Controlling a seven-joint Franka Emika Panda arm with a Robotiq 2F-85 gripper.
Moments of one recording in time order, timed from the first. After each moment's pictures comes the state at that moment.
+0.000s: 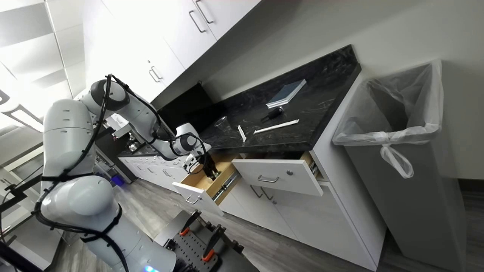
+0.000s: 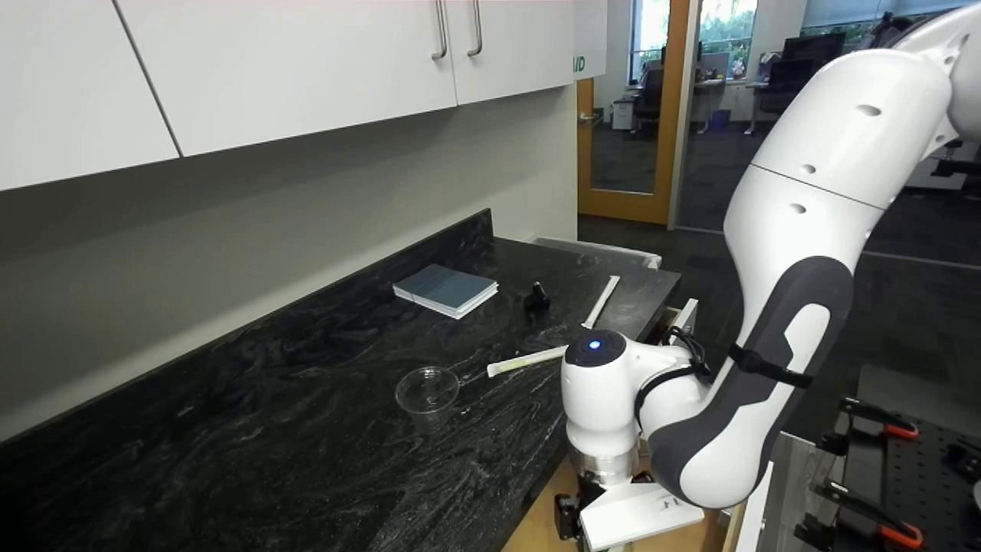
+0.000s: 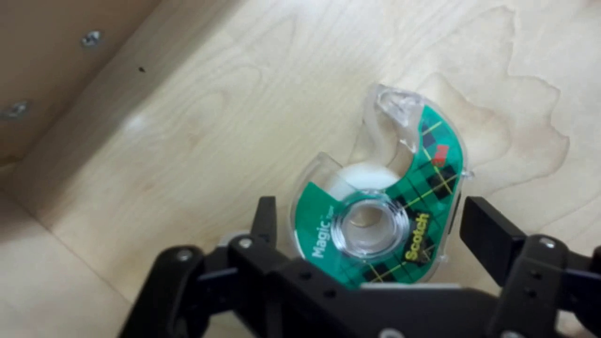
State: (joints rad) arm 0.49 0.63 0.10 -2.12 -0.04 2.69 1.28
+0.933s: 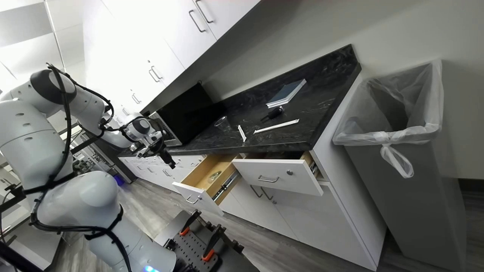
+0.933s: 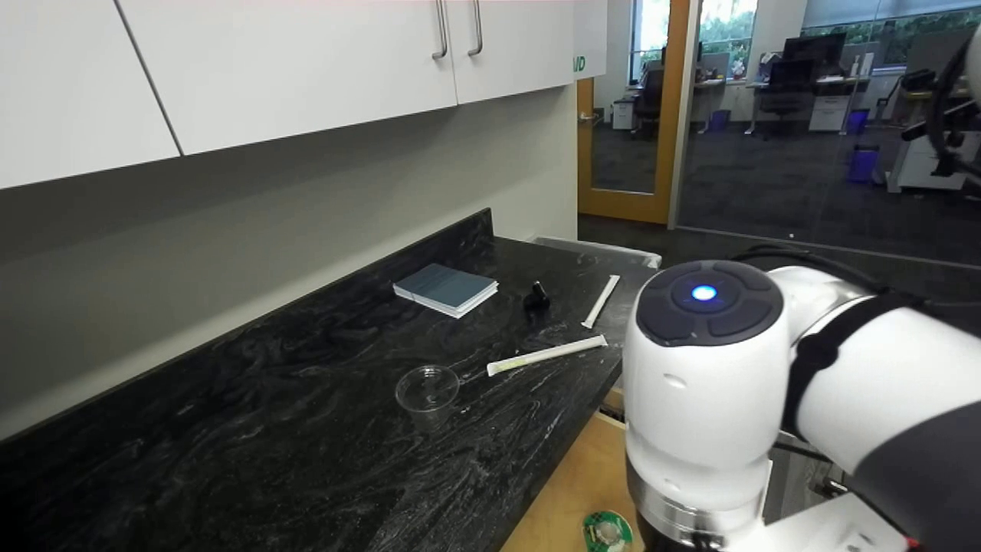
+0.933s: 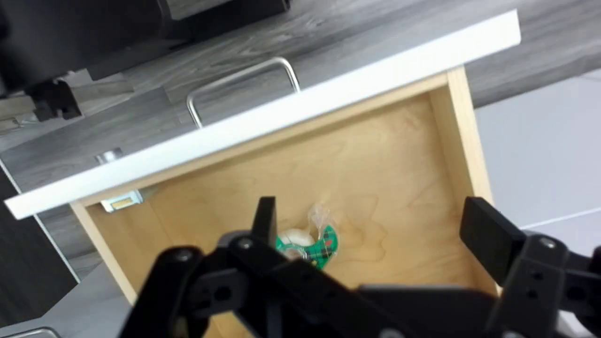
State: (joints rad) arm 0.70 0.22 0.22 -2.18 -0.10 2.31 1.28
